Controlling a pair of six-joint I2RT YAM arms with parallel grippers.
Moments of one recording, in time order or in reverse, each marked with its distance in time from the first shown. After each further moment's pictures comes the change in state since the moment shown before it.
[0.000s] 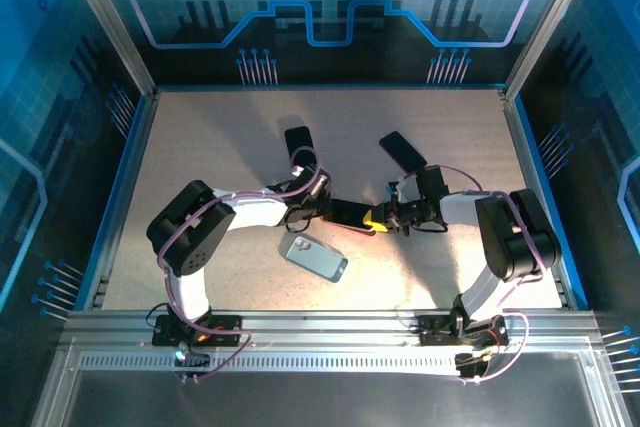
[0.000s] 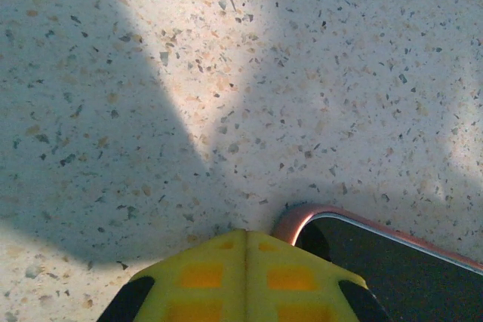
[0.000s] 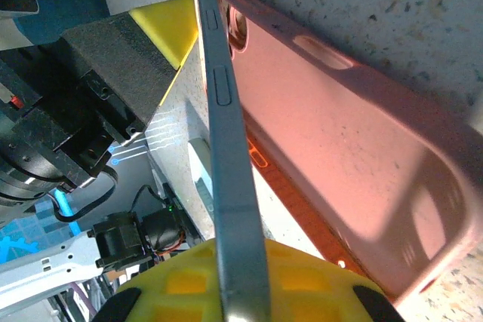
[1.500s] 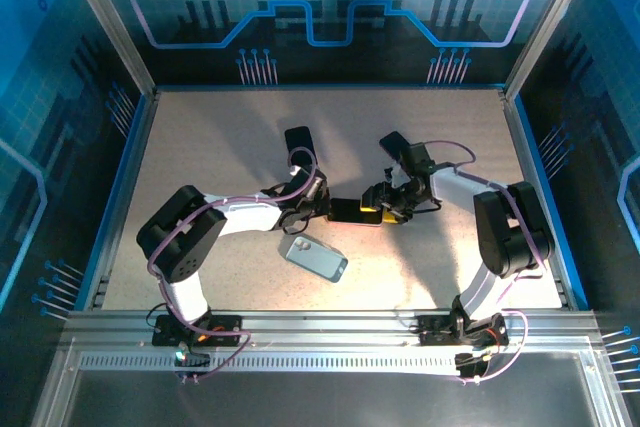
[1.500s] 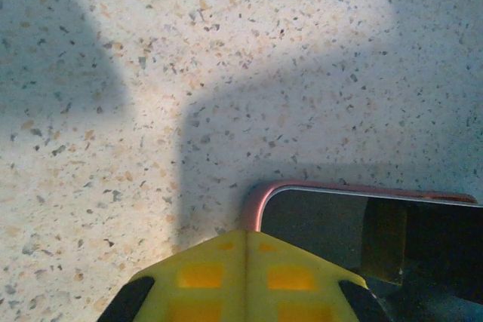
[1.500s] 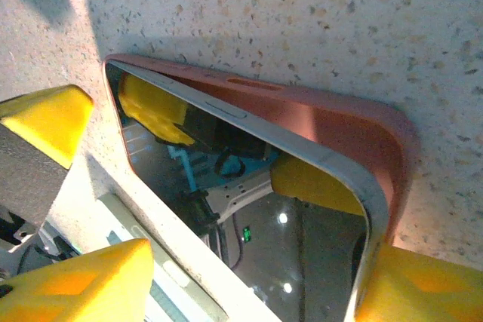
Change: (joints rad) left arm 0.000 -0.066 -0.060 0.070 0.017 0.008; right arm 0.076 0.034 0.293 -0.435 0.385 -0.114
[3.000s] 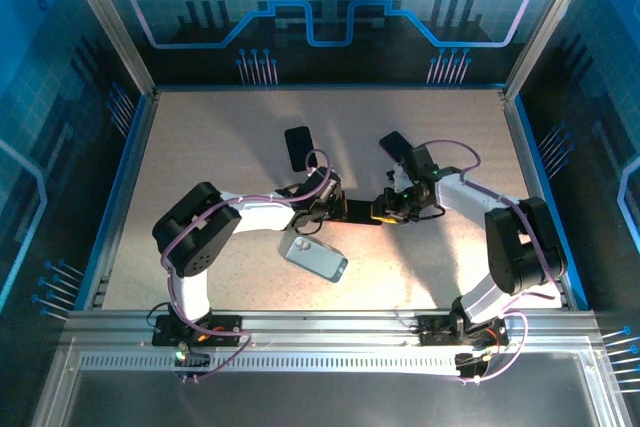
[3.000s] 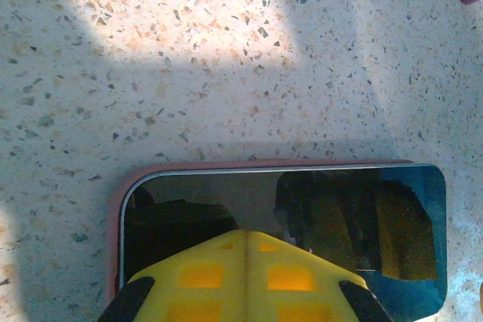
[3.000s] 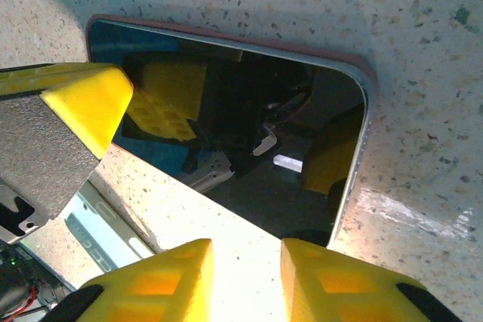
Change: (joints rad) left arm -0.060 0.086 0.081 0.014 0.071 0.000; right arm 0.020 -0.116 -0.055 -0.043 0.098 -0.083
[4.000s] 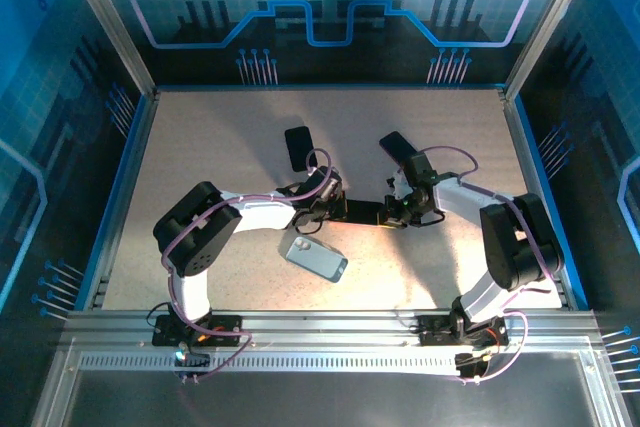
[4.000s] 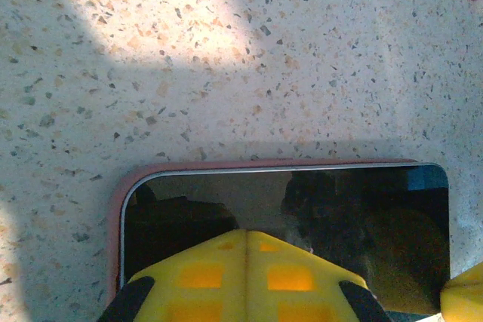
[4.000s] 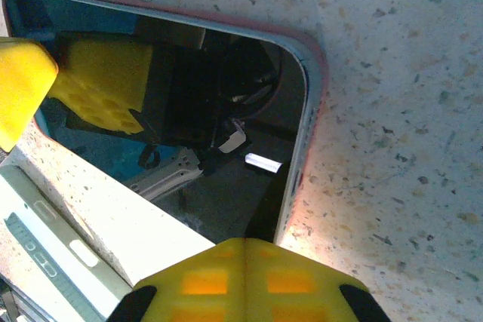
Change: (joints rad) left arm 0.000 0.005 0.015 -0.026 -0.001 0.003; right arm -0.002 0.032 -0.051 0.034 0.045 -0.060
